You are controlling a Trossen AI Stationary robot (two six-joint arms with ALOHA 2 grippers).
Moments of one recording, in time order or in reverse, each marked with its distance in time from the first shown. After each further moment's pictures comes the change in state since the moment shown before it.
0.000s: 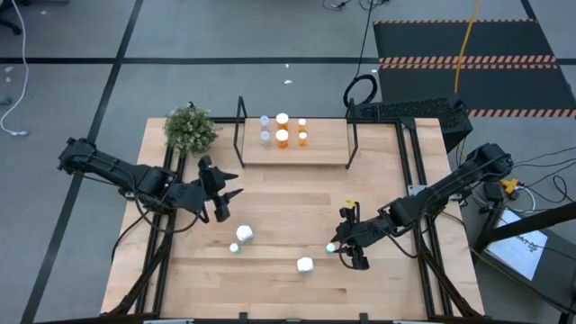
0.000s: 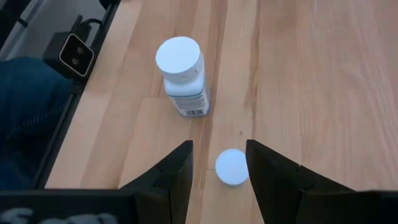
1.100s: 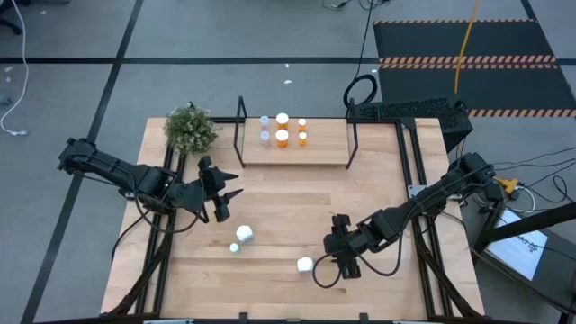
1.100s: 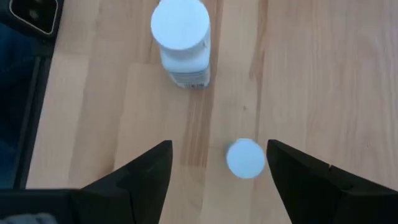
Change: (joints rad) left arm 0.000 0.000 0.000 0.001 0.001 0.000; right arm 0.023 0.243 0.338 -0.395 -0.003 0.028
